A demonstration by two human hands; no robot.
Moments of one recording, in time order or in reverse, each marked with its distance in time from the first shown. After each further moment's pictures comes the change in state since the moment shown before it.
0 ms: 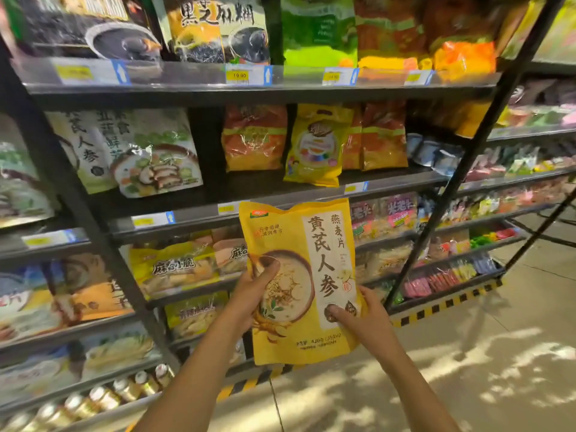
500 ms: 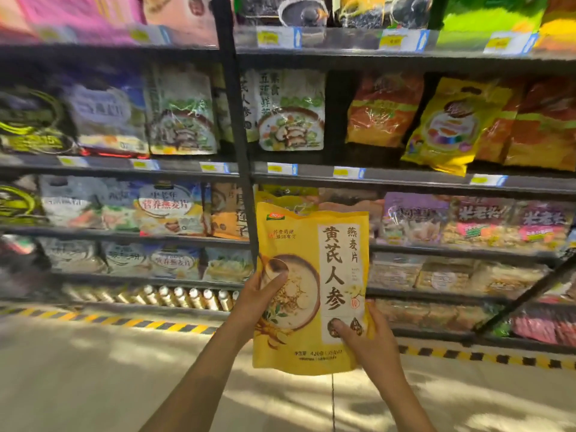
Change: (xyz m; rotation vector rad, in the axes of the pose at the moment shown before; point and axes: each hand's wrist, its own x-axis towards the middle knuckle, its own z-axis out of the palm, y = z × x) left_hand -0.174 -0.076 -0.131 -0.087 0.376 0.048; right_hand -0.109 0.015 0.125 0.108 -0.275 0.023
